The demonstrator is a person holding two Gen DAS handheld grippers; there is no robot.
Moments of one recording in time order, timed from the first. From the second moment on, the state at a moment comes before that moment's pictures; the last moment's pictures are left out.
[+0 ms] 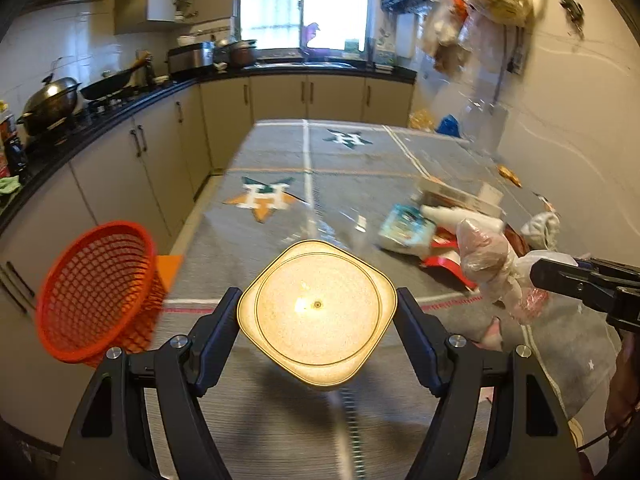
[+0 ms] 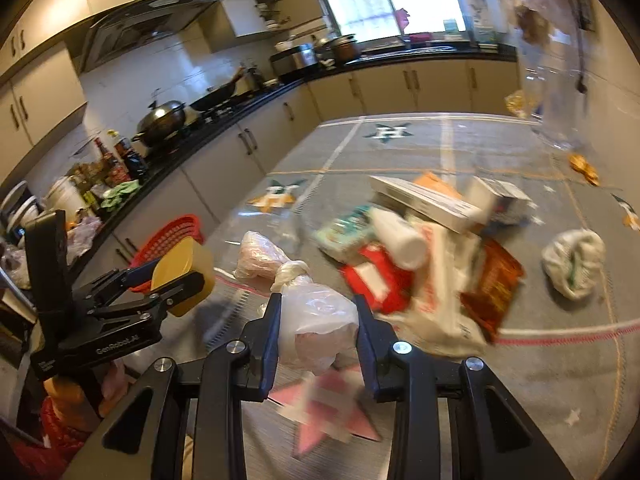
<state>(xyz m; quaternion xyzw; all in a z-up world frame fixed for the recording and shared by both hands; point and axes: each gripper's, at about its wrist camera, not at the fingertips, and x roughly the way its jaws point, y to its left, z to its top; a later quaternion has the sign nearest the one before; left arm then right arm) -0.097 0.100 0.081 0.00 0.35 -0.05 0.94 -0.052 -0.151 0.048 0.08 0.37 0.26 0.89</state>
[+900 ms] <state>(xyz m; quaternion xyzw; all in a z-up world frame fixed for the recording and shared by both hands) -0.060 0.330 0.046 -0.07 0.38 0.15 0.91 0.062 0.136 0.046 0.05 0.45 0.40 0.79</state>
